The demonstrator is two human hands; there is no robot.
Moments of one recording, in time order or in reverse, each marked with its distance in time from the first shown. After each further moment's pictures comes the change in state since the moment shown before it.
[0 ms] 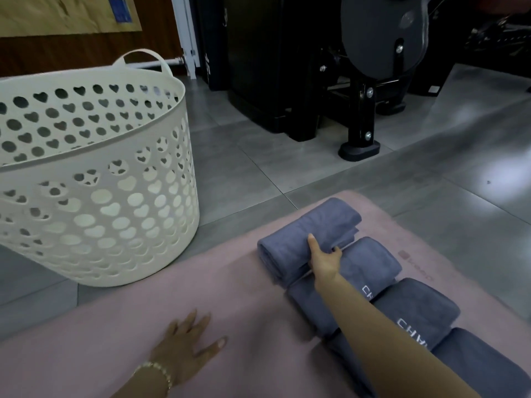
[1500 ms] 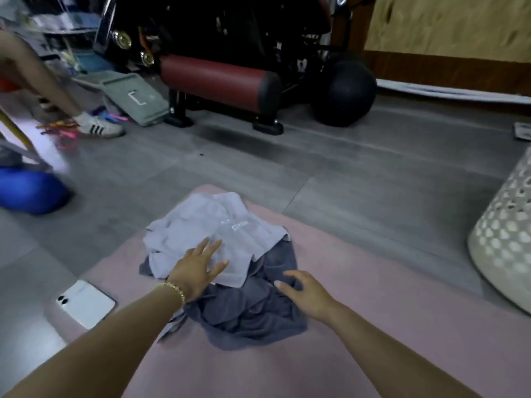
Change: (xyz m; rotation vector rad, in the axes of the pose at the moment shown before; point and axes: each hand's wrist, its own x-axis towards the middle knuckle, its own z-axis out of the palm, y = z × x) left_hand -0.553 -0.537 0.124 -0.506 0.665 -0.828; right_hand -0.699 0.312 0.279 -1.266 -1.638 -0.472
